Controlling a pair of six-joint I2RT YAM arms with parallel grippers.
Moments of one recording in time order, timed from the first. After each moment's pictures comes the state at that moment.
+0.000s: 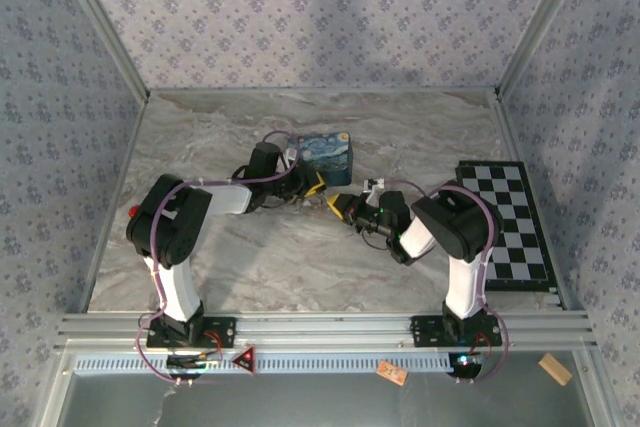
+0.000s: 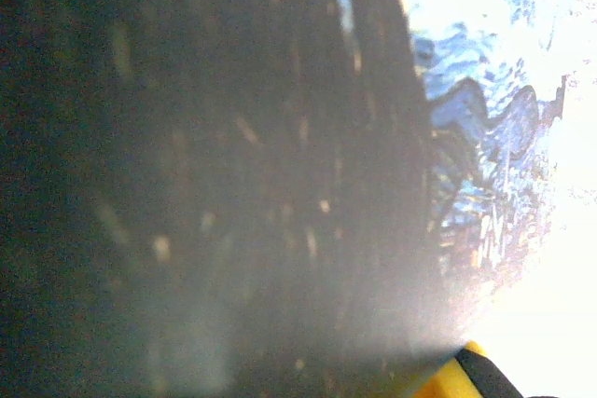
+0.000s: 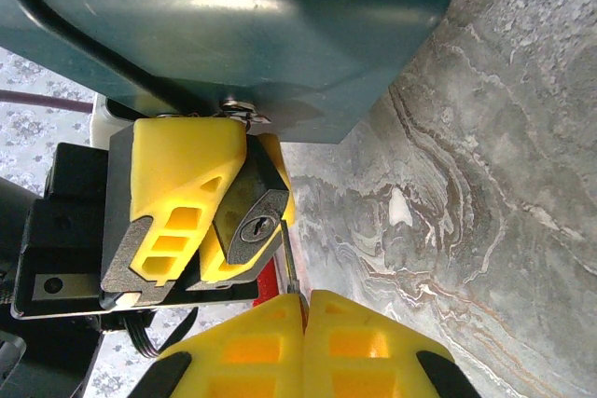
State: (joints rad) left arm -0.51 1.84 0.91 0.34 0.62 -1.15; right arm 0.57 1.92 0.44 1.29 -0.41 1.41
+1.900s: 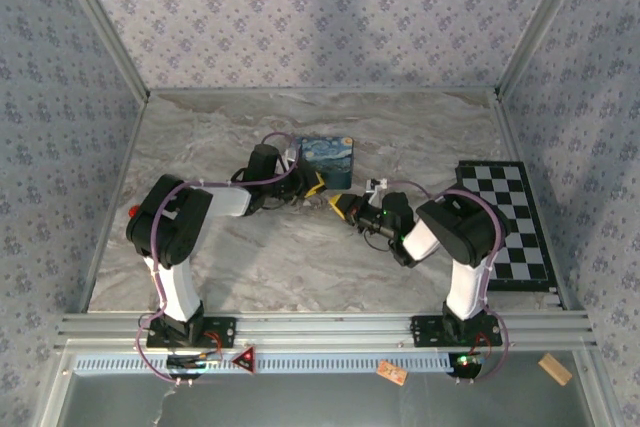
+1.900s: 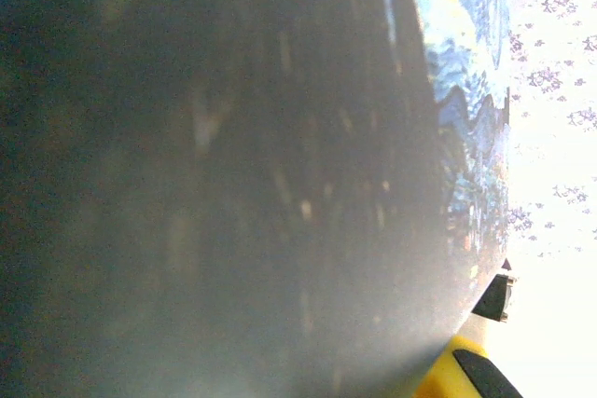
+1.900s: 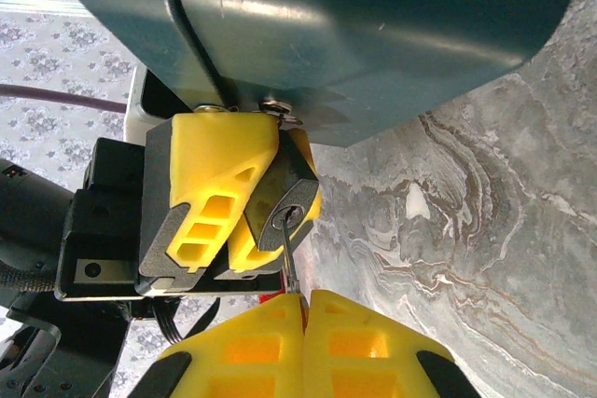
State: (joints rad) left arm -0.51 1.84 0.88 0.41 0.63 -1.18; right arm 0.58 1.87 0.41 1.29 -0.40 1.40
